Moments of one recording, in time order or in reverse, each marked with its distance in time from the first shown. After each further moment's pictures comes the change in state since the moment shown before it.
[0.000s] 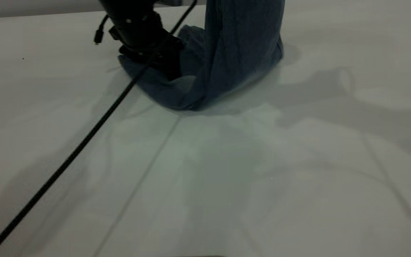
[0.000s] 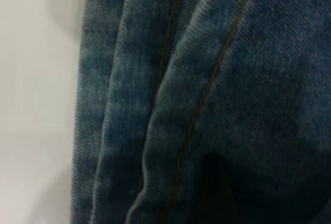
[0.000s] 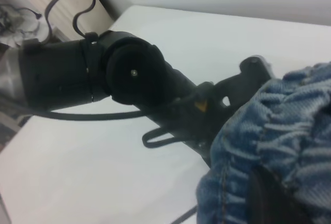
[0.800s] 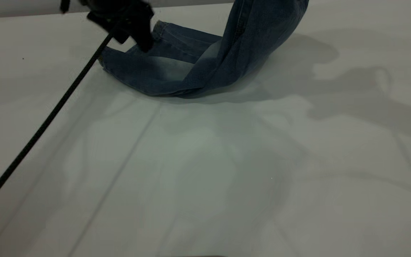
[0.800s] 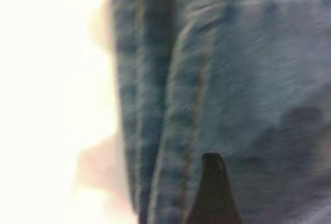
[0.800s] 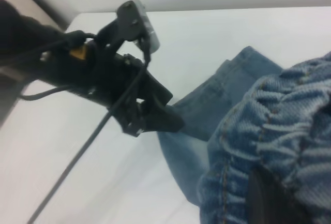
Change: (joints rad) left arm 0.086 -0.105 0.011 0.063 0.035 0.003; right arm -0.145 0.000 0.086 0.011 0.032 -0.010
